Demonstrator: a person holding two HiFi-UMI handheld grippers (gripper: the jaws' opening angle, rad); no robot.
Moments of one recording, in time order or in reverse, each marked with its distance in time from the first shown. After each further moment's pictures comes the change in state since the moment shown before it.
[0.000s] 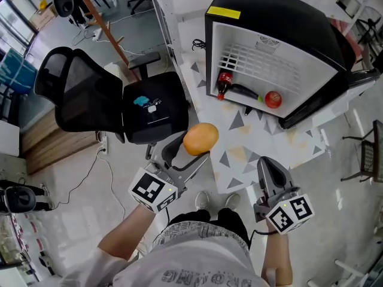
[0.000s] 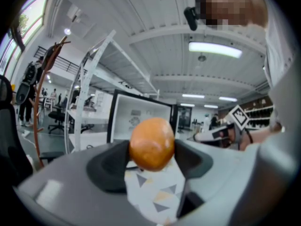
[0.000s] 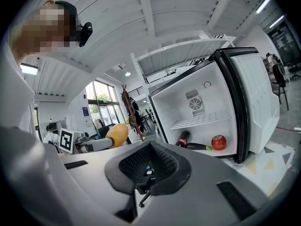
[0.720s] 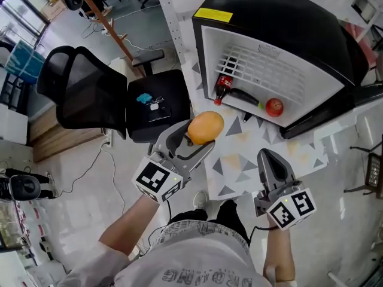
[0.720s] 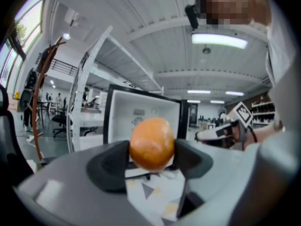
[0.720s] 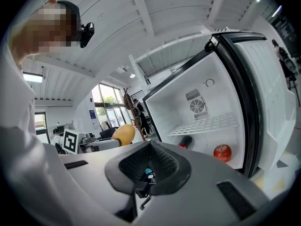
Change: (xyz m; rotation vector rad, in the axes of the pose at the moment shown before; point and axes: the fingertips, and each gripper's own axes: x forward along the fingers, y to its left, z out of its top) left arm 0.081 0.013 0.008 0.030 0.026 0.079; right arm 0.036 -0.061 0.031 0.012 -0.003 0.105
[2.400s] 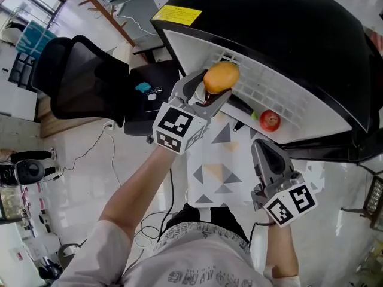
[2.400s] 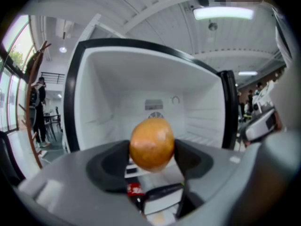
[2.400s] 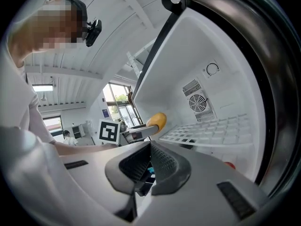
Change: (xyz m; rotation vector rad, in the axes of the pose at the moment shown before) left arm 0.200 0.077 0.012 0.123 0.068 0.181; right arm 0.060 -0.096 0.029 0.009 0.068 0.198
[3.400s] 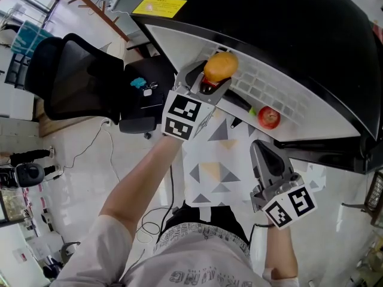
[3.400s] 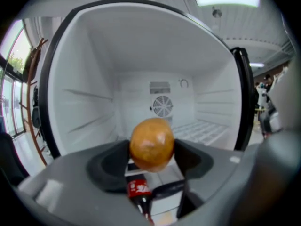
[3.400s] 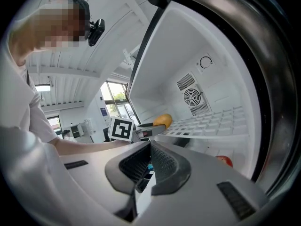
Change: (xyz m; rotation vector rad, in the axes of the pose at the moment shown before) left arm 0.047 0.014 -0.036 0.016 0.102 0.059; right arm 0.000 -0.018 -0.018 0.021 0.030 -0.016
